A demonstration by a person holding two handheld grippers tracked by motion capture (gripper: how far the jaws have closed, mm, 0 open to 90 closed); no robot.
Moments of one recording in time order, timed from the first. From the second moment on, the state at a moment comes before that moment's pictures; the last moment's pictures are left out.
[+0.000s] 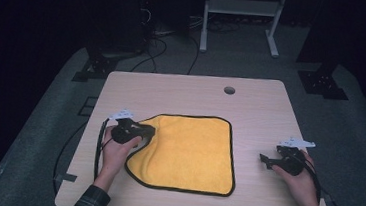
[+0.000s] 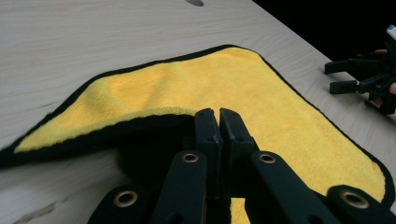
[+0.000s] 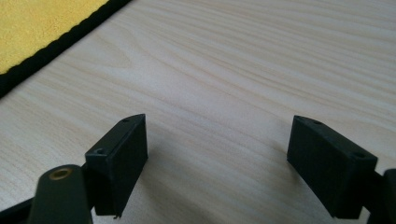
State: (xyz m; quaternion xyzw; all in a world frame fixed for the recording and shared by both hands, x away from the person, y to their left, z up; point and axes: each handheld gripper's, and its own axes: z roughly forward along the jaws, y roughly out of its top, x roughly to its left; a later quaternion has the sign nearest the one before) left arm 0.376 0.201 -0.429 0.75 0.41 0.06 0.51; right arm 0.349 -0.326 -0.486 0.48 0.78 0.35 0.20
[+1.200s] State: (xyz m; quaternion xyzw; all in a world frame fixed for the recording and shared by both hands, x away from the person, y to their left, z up) left arm 0.399 0.072 -0.431 0.80 0.32 -0.02 0.51; right arm 0.349 -0.326 -0.486 0.48 0.78 0.35 0.20
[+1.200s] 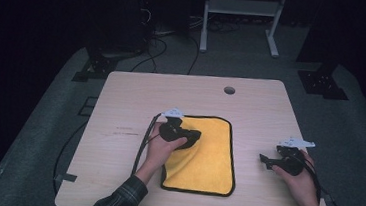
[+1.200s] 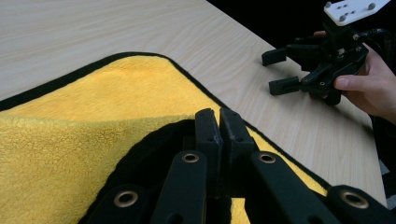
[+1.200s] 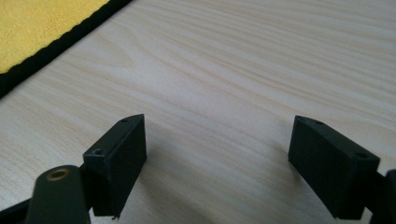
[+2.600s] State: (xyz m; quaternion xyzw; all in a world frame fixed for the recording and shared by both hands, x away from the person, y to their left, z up) left arm 0.421 -0.038 -0.477 0.84 0.30 -0.06 0.45; right arm 0.350 -0.326 -0.486 0.47 0.78 0.35 0.20
